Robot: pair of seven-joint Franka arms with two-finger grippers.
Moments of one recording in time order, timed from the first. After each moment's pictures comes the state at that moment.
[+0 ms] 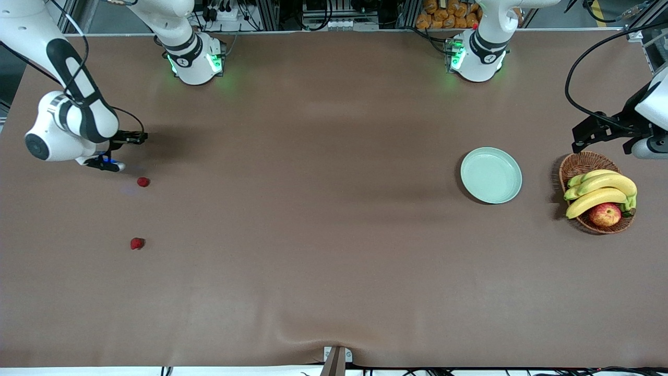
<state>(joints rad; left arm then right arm) -0.05 0.03 -0.01 -1.53 0.04 1.61 -0.02 -0.36 0.29 -0.07 -2.37 -0.08 2.07 -0.17</state>
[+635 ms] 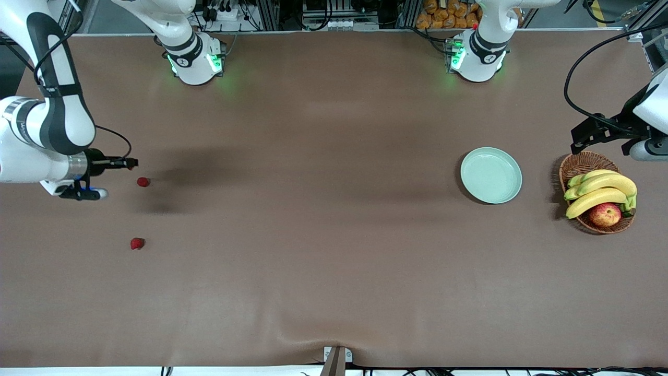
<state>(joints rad) -0.05 0.03 -0.01 -1.53 0.04 1.61 -0.02 -0.15 0.24 -0.02 -2.00 0.14 1.83 -0.17</state>
